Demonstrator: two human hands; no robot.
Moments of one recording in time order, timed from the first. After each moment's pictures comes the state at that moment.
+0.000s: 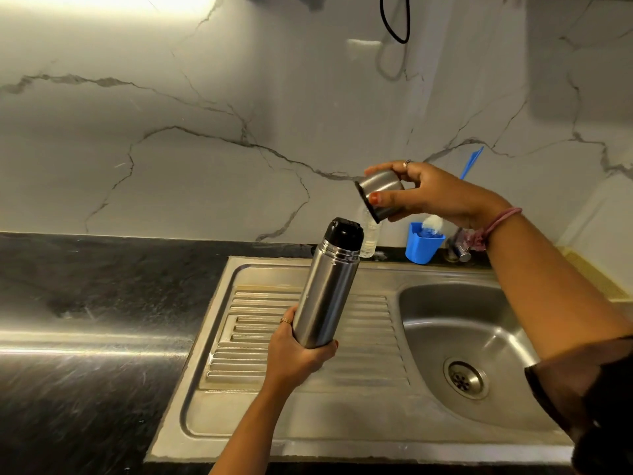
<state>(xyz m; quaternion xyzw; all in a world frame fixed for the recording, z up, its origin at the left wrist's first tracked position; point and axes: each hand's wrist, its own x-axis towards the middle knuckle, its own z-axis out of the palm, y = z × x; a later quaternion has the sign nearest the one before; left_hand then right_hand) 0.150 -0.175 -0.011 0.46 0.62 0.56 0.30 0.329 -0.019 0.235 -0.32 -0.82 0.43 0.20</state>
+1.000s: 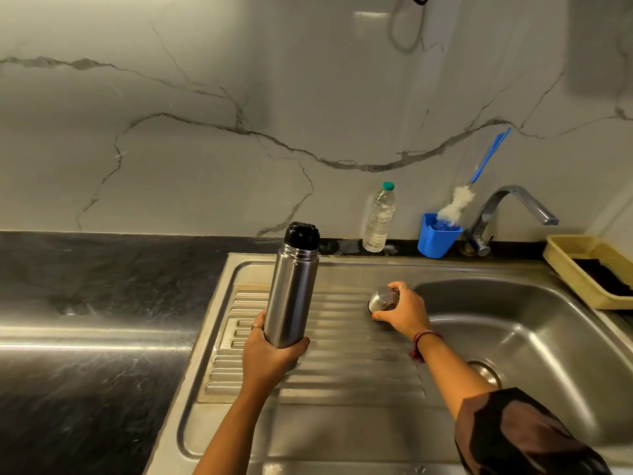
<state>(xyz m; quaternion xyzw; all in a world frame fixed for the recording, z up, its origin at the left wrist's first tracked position) 0.097 -0.152 -0.051 0.39 0.69 0.54 0.27 0.318 0.029 -0.043 -0.60 -0.71 0.31 0.20</state>
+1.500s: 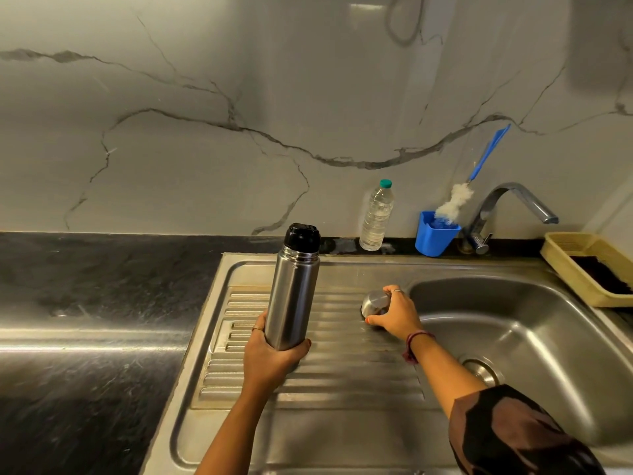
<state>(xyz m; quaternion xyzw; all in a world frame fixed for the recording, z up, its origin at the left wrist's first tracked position) 0.103 -0.145 -0.050 0.39 0.68 0.54 0.29 0.312 0.037 -0.056 -0.61 -0.71 0.32 0.15</state>
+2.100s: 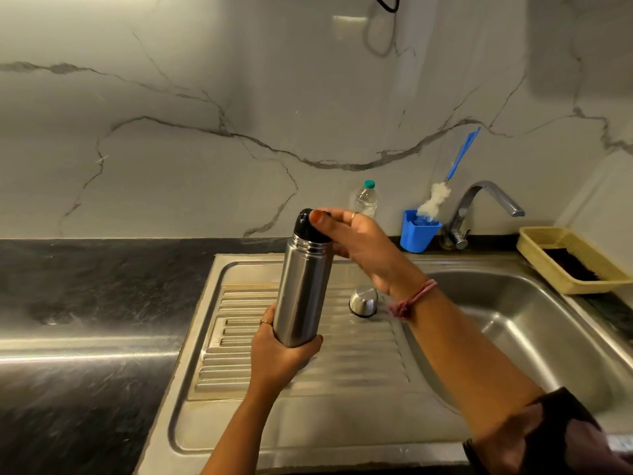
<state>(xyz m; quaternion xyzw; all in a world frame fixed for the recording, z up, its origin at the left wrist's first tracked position) 0.140 -0.166 -0.010 0.44 0.63 0.58 0.27 0.265 -0.064 0.154 -0.34 -0.66 0.60 0.32</state>
